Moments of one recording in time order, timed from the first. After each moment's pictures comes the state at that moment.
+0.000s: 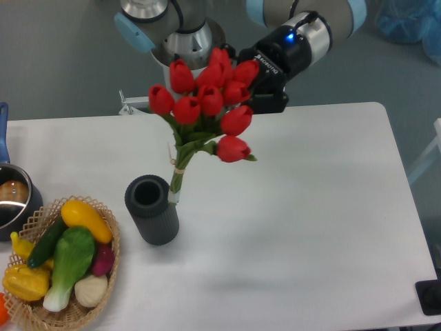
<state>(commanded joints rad) 2.85 -1.65 -1.80 -0.93 -0.11 1.18</state>
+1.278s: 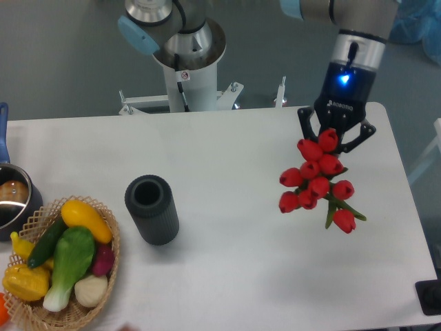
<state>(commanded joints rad) 2.88 -1.77 -1.68 -0.94 1.11 1.31</state>
